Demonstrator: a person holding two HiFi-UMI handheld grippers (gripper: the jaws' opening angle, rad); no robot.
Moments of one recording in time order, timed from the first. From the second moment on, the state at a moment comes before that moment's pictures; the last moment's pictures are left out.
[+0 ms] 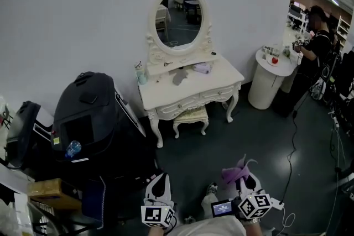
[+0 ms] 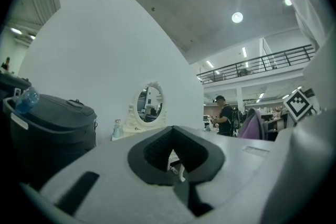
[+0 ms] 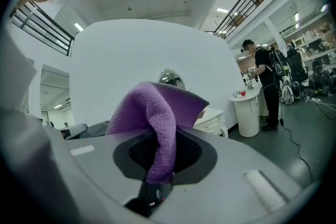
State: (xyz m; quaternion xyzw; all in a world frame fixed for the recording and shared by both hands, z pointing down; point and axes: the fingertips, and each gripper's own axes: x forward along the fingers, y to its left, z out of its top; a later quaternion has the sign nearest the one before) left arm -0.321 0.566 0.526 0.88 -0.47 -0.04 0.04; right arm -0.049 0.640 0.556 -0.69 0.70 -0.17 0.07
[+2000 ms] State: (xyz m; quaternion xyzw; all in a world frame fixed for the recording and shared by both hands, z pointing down) left arm -0.097 0.010 0.479 0.88 -0.48 -0.06 0.02; right arm 0.167 0.086 0.502 -0.69 0.71 -0.12 0.08
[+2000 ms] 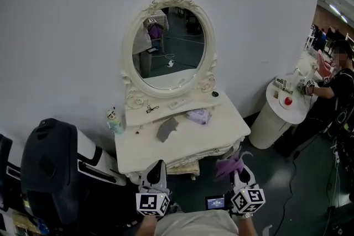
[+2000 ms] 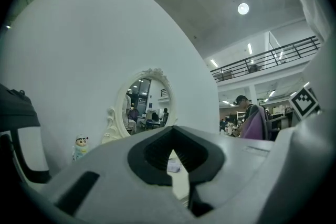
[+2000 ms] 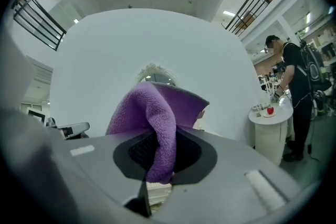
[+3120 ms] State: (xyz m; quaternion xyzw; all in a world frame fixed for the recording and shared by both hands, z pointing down) left arm -0.092 -0.186 0.475 0.79 -0.61 -0.03 0.02; right arm 0.205 -0.208 0.522 -0.59 0.79 -0.16 0.06
